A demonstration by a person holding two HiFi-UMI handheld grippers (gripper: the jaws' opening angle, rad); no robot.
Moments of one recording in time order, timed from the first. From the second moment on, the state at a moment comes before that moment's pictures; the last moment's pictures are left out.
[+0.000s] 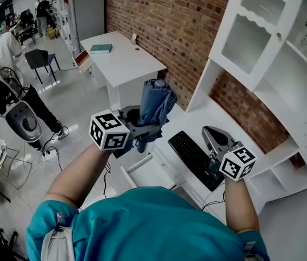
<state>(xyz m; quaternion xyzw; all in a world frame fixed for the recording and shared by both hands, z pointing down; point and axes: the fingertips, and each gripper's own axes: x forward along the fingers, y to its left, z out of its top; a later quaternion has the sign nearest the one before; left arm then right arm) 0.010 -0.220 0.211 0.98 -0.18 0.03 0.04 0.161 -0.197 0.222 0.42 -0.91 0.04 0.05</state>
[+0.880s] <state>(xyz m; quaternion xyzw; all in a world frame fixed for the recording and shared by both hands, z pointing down) 0.001 -0.214 0.165 0.98 -0.17 -0.05 0.09 0.166 -0.210 0.195 0.45 -0.89 0.03 0.03</state>
